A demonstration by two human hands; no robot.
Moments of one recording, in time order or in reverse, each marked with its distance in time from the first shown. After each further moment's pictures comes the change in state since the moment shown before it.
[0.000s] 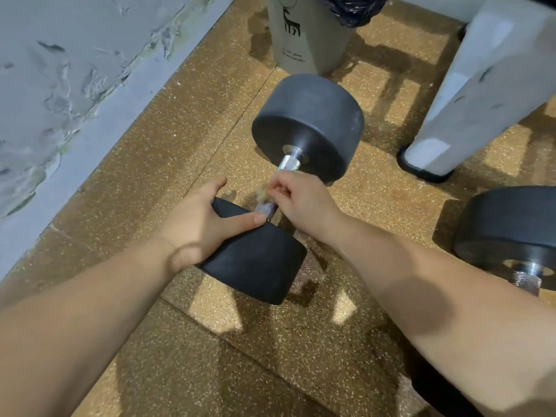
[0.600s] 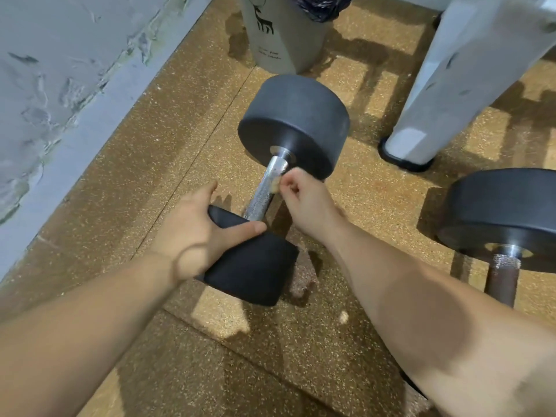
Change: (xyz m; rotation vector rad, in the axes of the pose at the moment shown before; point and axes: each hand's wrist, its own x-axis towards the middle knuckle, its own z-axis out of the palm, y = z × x) left_hand -0.021 0.027 0.016 0.197 0.028 0.022; right_hand -0.026 0.029 -0.007 0.160 0.100 0.238
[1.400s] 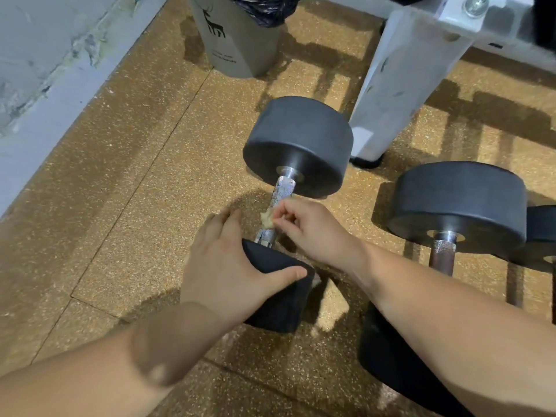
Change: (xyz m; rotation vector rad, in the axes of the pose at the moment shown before) left_hand -0.058 0.077 0.067 0.136 0.007 0.102; right_hand -0.063 0.028 -0.069 -0.140 -0.128 -0.141
